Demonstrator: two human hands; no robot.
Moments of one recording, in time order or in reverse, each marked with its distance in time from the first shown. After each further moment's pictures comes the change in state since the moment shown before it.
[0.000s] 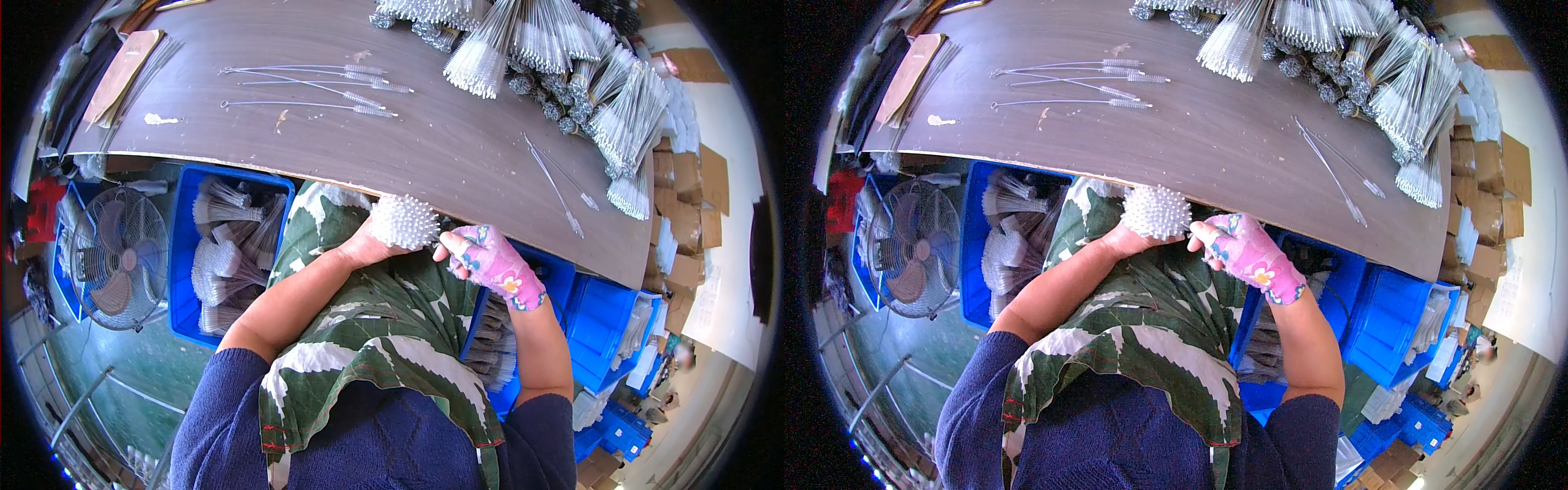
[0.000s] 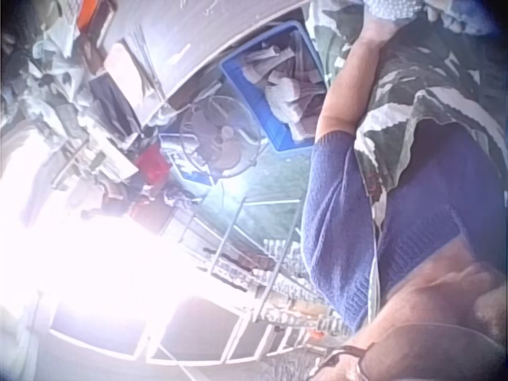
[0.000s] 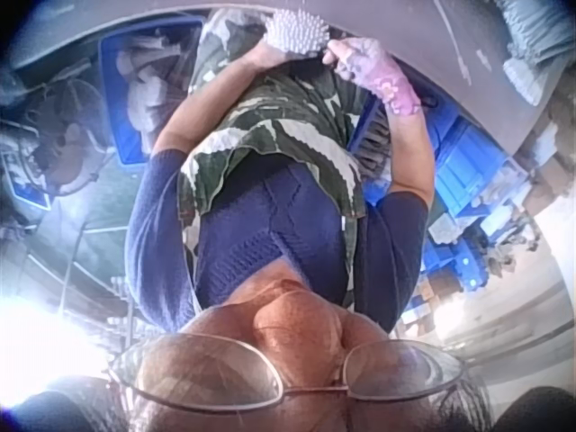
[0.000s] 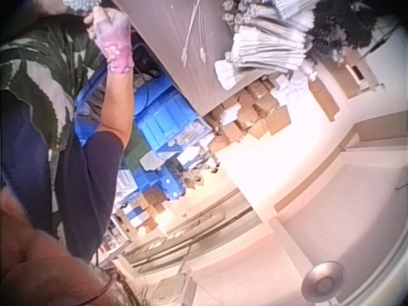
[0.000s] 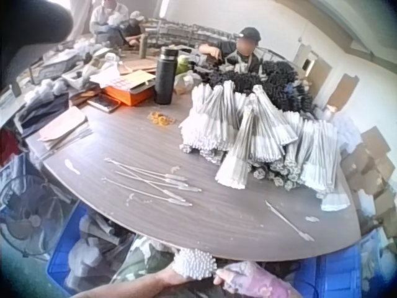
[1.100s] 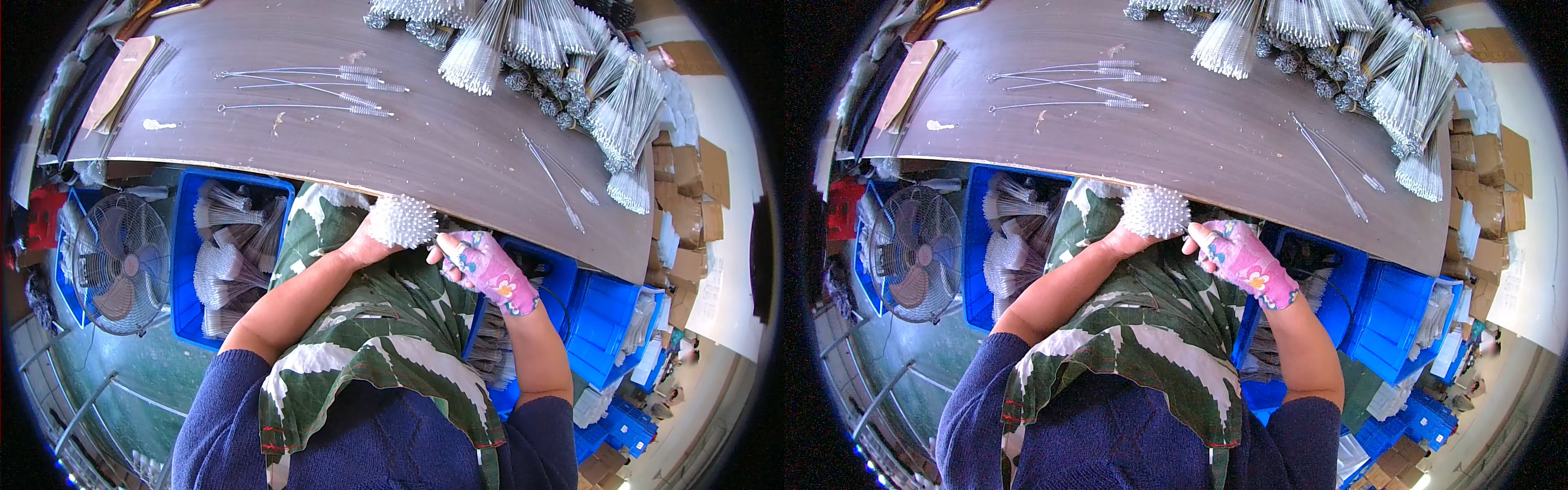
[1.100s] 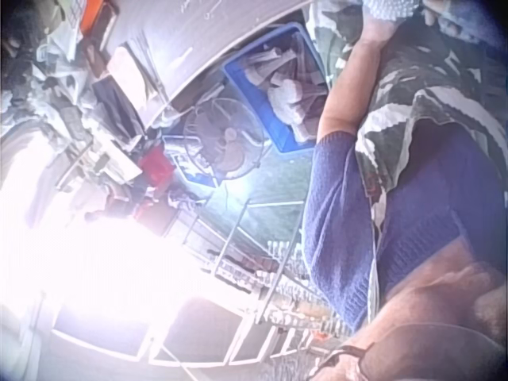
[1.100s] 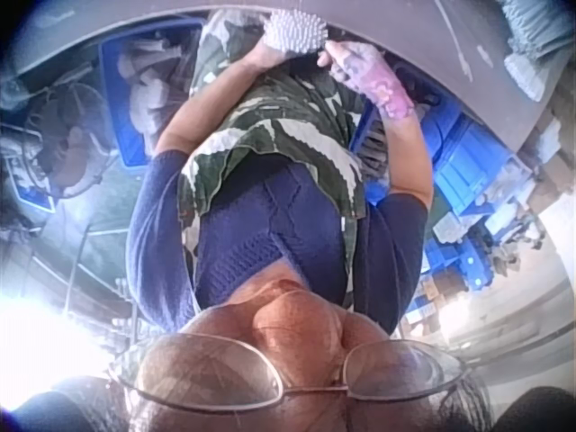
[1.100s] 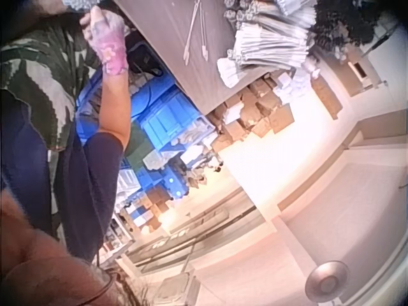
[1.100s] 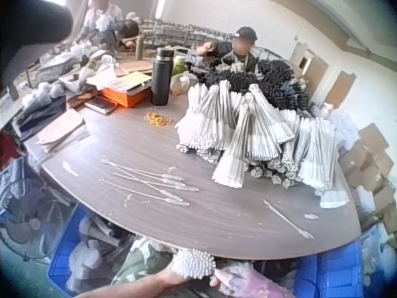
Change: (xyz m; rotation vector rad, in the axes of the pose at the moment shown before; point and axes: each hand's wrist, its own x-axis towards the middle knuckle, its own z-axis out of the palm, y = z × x) left_hand 0.002 -0.006 0.004 0.181 0.002 0.044; right_hand 0.000 0.016 0.009 0.126 -0.007 0.031
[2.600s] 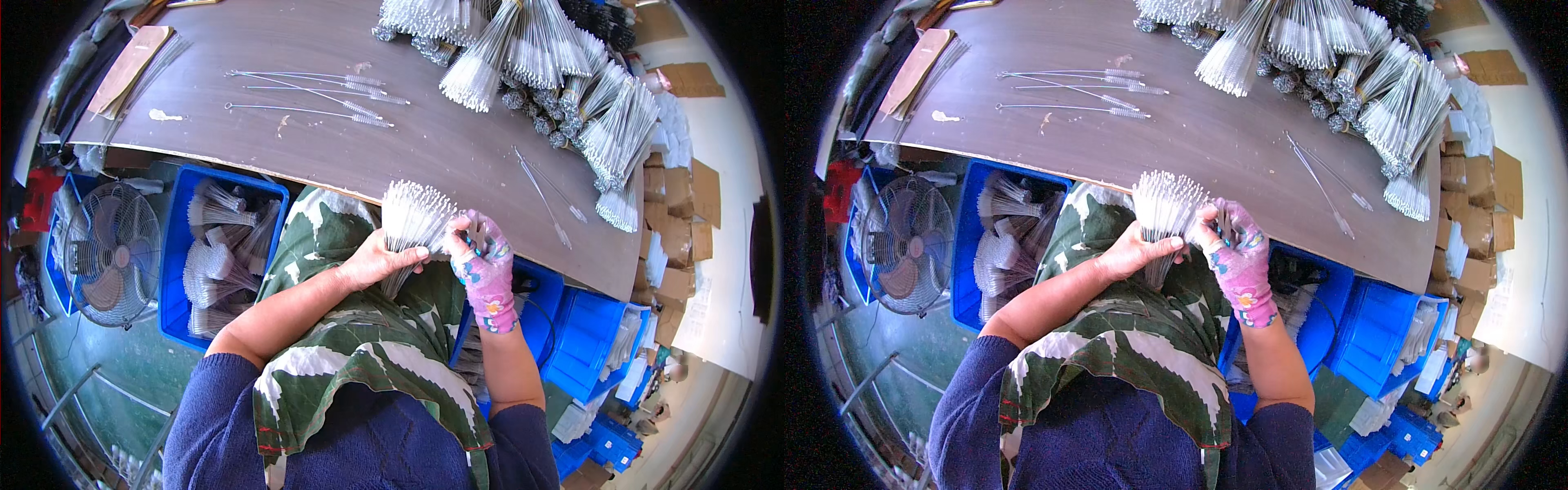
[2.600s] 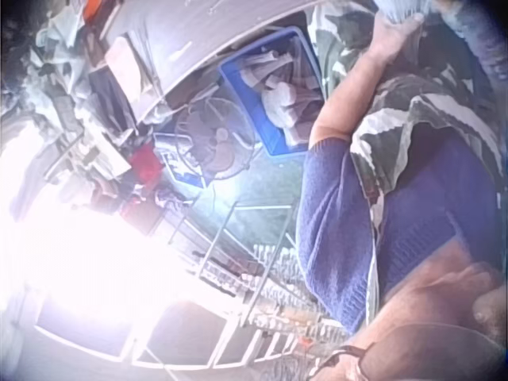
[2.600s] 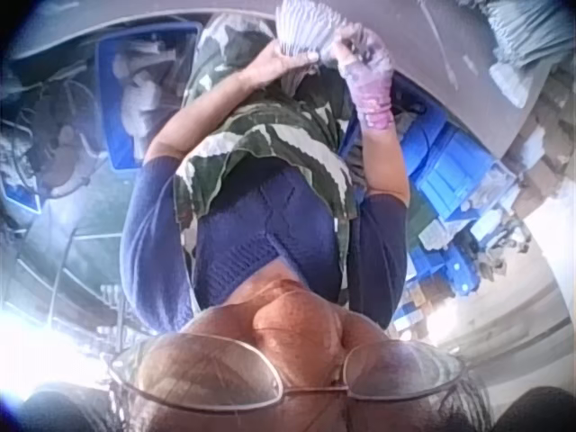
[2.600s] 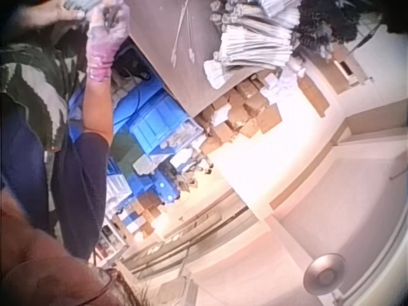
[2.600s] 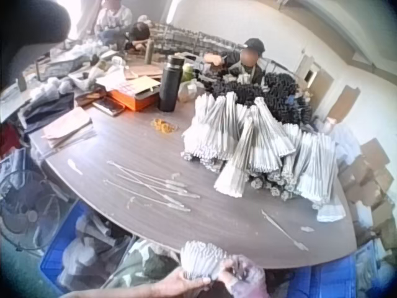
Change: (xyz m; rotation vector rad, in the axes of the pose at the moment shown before) left_hand 0.004 0.078 -0.028 -1.184 0.003 -0.526; right_hand 0.006 0.011 0.014 0.272 0.495 -0.614
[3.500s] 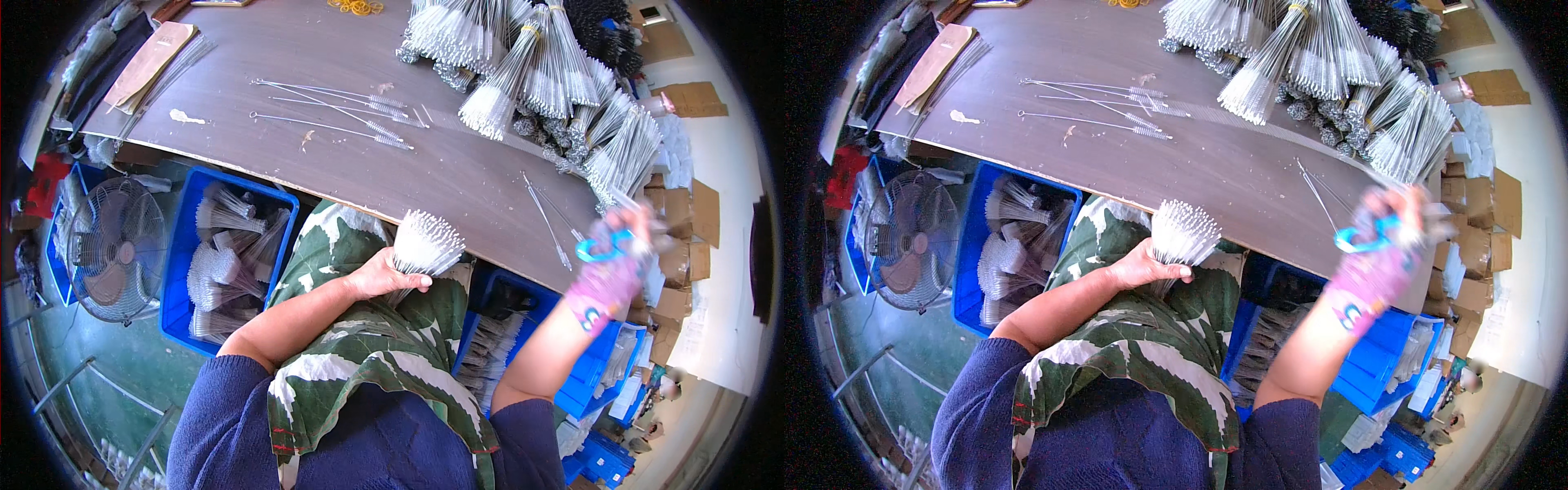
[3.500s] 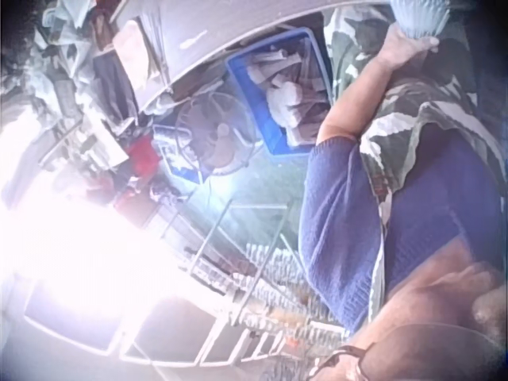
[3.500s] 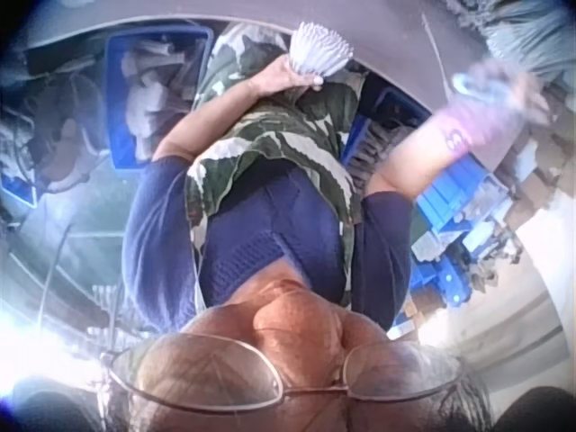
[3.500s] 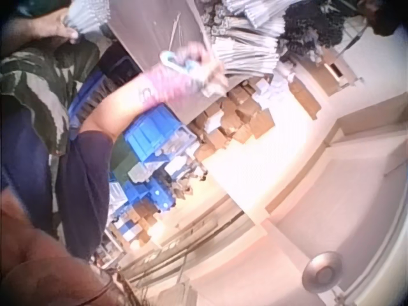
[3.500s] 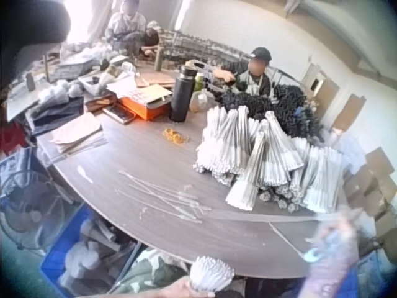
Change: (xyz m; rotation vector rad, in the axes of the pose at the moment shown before) left_hand -0.001 -0.013 -0.024 0.034 -0.136 -0.029; right_hand 0.057 -0.141 -0.041 0.343 0.533 -0.353
